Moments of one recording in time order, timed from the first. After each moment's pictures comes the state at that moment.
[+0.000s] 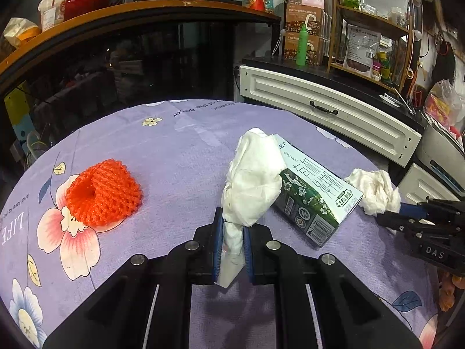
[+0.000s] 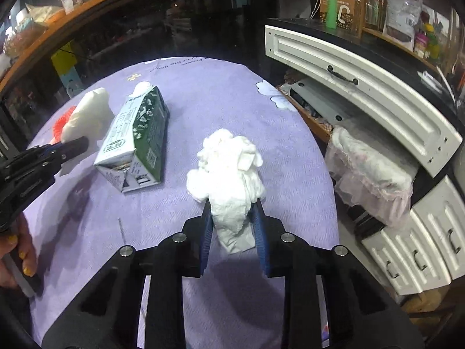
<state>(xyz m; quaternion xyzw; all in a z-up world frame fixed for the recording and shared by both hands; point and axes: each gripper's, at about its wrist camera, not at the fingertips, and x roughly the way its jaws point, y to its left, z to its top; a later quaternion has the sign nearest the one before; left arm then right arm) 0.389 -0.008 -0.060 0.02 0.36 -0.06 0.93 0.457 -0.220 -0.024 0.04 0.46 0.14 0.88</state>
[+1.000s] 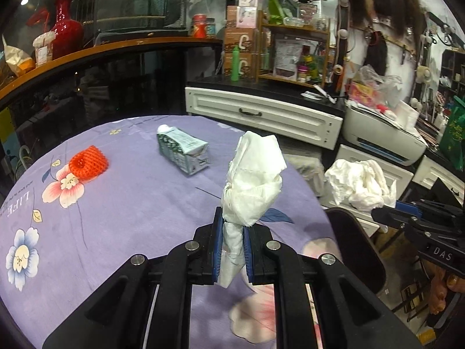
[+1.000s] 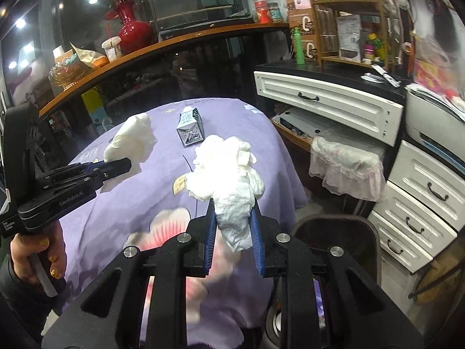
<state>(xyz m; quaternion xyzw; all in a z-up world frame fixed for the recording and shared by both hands) 0.211 -0.086 -0.025 0.04 0.31 -0.16 0.94 0.212 -0.293 0.037 0.10 0.35 0.13 0.92</state>
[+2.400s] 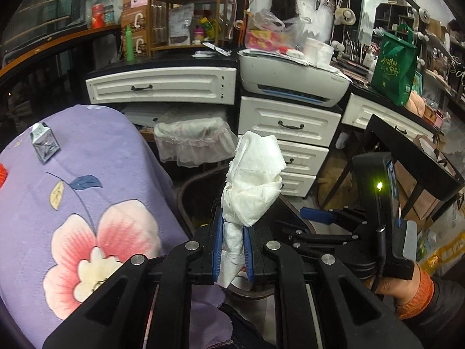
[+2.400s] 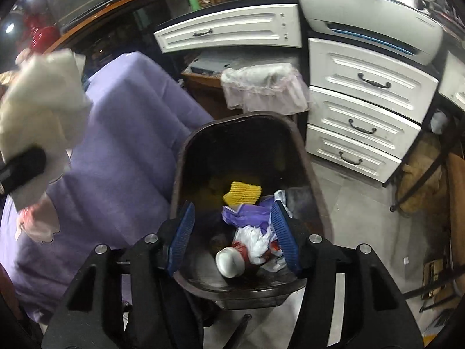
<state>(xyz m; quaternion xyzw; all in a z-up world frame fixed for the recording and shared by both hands) 0.155 -0.241 -0.081 0.10 0.36 -0.33 0.87 0.164 -0.409 -0.102 0.18 0.45 -0.04 0.87</state>
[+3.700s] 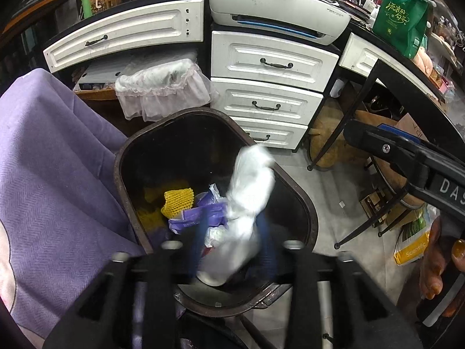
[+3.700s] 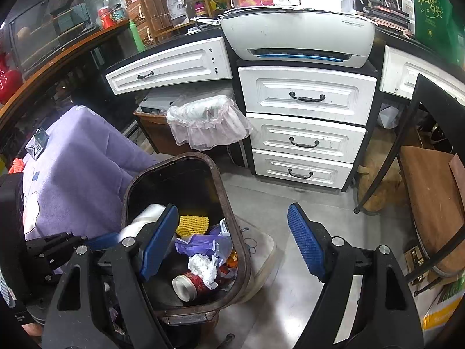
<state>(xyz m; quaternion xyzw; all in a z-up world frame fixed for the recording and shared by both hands) 0.182 -0.324 -0.165 0.15 0.46 -0.34 0.80 0.131 -0.487 -0.078 0.20 0.40 -0.15 0.88</state>
